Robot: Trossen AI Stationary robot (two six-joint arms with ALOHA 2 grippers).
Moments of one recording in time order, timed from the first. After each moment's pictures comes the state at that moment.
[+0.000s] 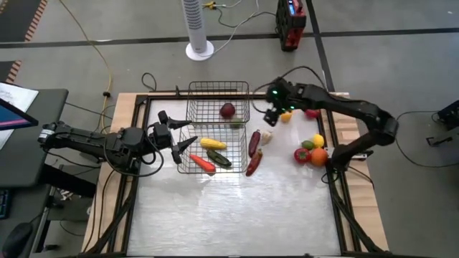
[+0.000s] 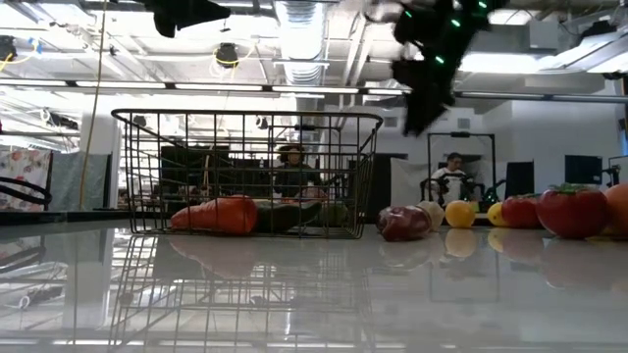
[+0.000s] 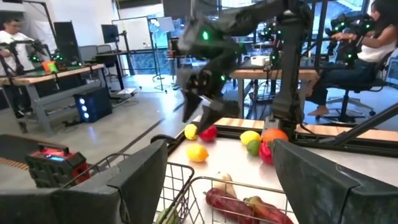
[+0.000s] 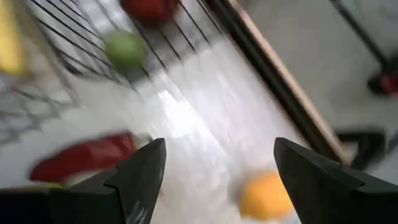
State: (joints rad) left arm -0.13 0.80 0.59 0.23 -0.52 0.06; right arm -0.52 1.43 1.20 -0.78 0.19 0.01
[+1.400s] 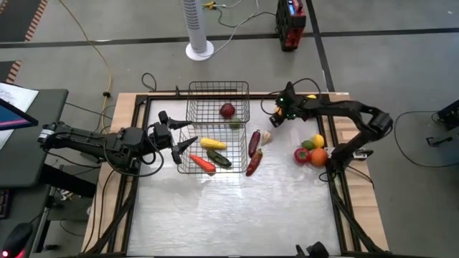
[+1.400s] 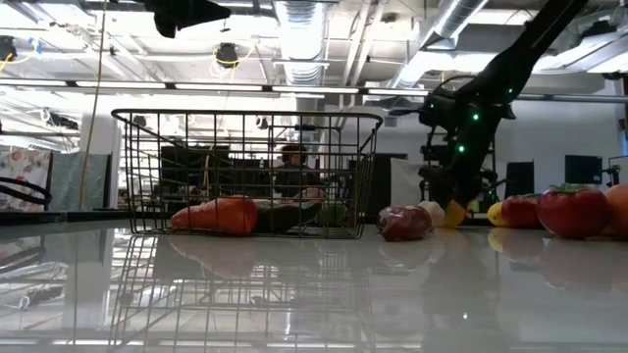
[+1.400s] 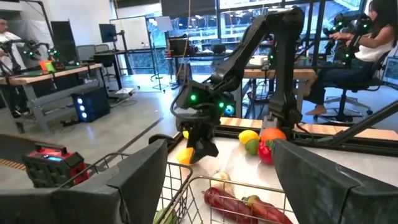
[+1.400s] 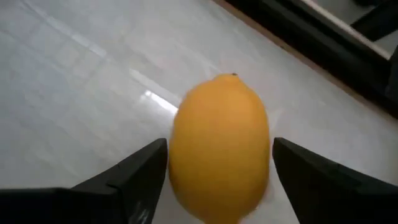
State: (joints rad) left arm -0.12 0.80 0.59 0.22 -0.51 0.06; right arm -0.75 1.54 0.76 -0.25 0.19 0.13
